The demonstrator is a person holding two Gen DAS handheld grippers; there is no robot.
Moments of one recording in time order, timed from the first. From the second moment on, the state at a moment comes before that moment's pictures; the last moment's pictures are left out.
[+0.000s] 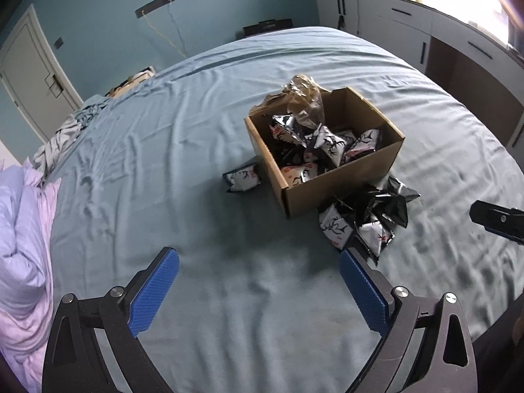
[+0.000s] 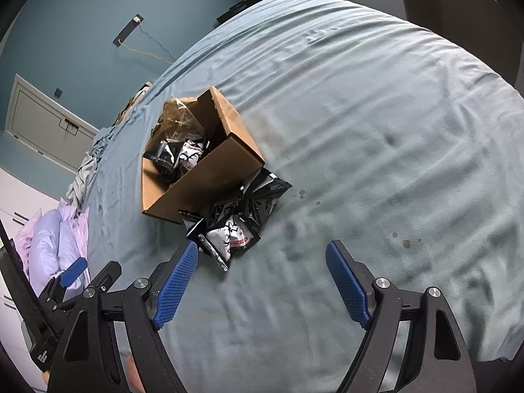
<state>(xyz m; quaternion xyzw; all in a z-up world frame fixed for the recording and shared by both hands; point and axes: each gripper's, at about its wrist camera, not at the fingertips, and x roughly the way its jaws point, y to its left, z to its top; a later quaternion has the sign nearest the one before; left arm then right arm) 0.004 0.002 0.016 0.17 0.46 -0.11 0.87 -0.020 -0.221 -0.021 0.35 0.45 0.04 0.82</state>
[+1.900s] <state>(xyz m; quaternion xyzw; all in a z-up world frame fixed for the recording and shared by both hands) 0.039 0.030 0.012 0.06 0.49 -0.05 0.87 0.076 -0.165 -0.060 0.25 0.45 0.03 0.85</state>
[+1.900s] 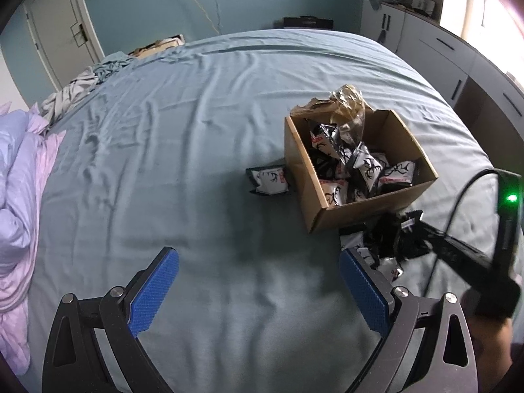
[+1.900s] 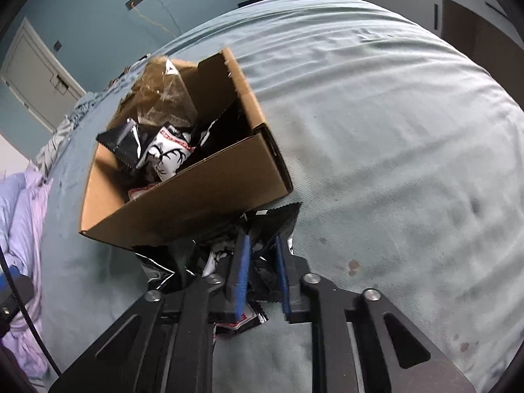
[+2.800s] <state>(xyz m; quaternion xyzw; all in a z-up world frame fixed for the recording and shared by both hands) 0.050 0.033 0.005 0.02 0.50 -0.06 0.86 0.099 -0.144 -0.070 0.14 0.53 0.02 0.84</state>
